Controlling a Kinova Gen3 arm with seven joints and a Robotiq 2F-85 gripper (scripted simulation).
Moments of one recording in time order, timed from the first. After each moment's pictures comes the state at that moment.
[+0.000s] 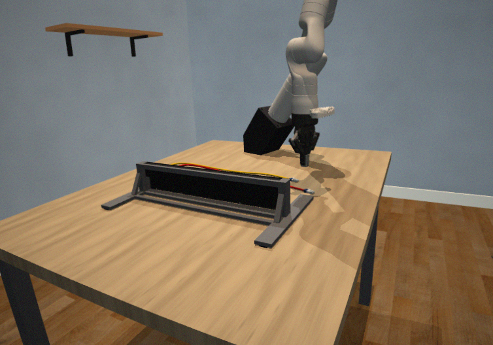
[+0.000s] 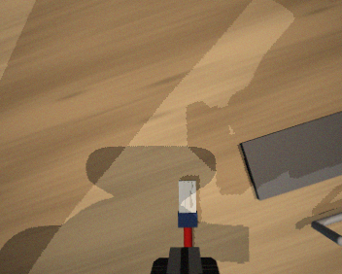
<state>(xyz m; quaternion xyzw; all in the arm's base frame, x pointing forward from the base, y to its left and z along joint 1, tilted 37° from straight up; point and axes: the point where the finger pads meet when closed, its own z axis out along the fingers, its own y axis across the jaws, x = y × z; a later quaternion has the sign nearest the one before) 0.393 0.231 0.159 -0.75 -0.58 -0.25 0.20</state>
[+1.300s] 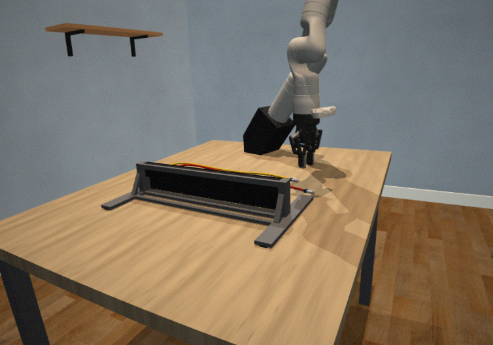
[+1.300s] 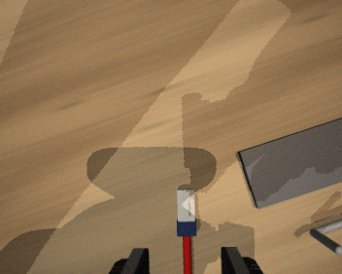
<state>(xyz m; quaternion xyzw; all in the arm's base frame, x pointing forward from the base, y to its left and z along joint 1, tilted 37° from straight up) 0.395 0.235 0.163 -0.76 -0.57 -0.25 0.20</state>
